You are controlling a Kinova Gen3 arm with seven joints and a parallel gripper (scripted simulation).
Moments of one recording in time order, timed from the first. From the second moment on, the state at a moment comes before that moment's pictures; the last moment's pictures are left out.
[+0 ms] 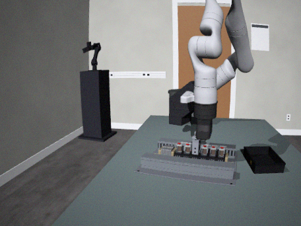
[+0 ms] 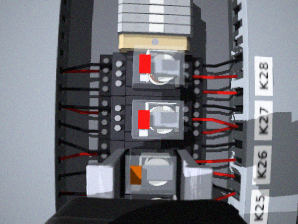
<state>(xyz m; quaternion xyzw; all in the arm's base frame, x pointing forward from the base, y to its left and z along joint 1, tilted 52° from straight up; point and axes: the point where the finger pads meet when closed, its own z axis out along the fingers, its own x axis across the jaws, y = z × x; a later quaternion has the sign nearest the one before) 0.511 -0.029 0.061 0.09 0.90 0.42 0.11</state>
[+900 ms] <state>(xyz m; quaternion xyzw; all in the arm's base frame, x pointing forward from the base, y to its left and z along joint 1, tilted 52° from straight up) 0.511 -0.029 0.061 0.10 0.90 0.42 0.12</state>
